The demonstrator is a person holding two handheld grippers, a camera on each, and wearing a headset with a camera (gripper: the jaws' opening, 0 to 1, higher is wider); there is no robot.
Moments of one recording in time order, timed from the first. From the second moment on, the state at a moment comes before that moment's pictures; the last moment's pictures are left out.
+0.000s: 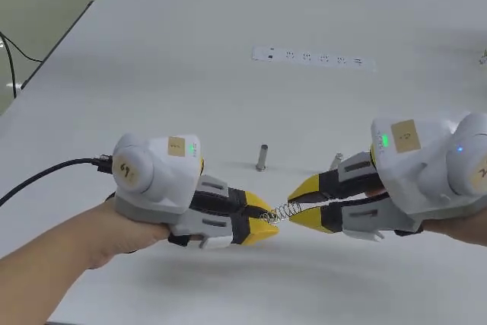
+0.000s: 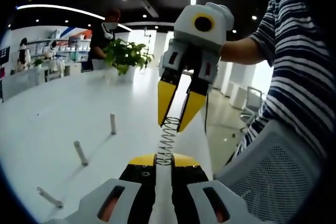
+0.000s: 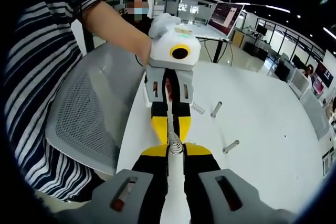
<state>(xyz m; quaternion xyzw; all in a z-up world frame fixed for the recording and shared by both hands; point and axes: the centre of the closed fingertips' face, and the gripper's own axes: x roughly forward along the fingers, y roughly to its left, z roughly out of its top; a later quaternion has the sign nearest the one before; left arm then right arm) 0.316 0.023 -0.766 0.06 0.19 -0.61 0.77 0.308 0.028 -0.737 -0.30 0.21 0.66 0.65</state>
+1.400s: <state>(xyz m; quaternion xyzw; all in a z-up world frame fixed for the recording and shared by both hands) 0.315 0.020 -0.757 0.04 0.18 -0.60 0.78 0.306 0.055 -0.714 -0.23 0.17 0.66 0.69</state>
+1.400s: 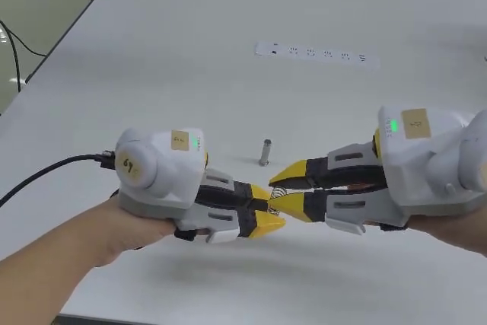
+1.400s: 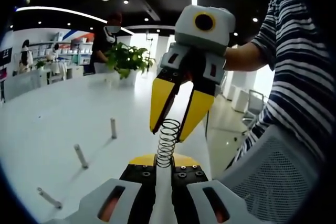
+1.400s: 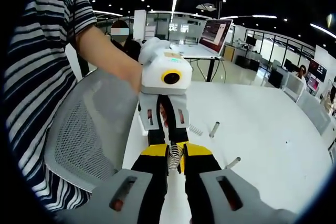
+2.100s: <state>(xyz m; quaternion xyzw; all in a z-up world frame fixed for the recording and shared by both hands) 0.316 0.020 -0.751 0.03 0.18 -0.60 0.78 0.304 0.057 -0.708 -0.24 0.16 0.67 0.69</state>
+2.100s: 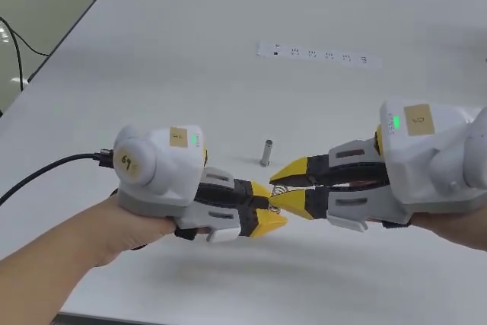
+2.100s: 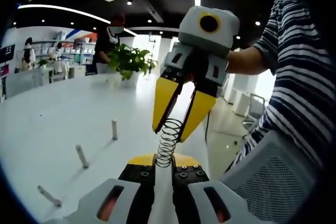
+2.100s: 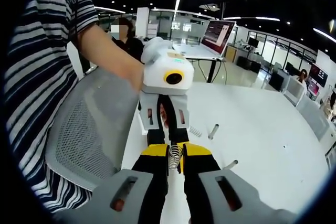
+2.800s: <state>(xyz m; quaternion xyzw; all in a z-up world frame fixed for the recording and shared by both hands) 0.328 0.053 -0.761 0.03 0.19 -0.55 0.81 0.324 0.050 -0.706 -0.25 0.16 0.65 0.70</state>
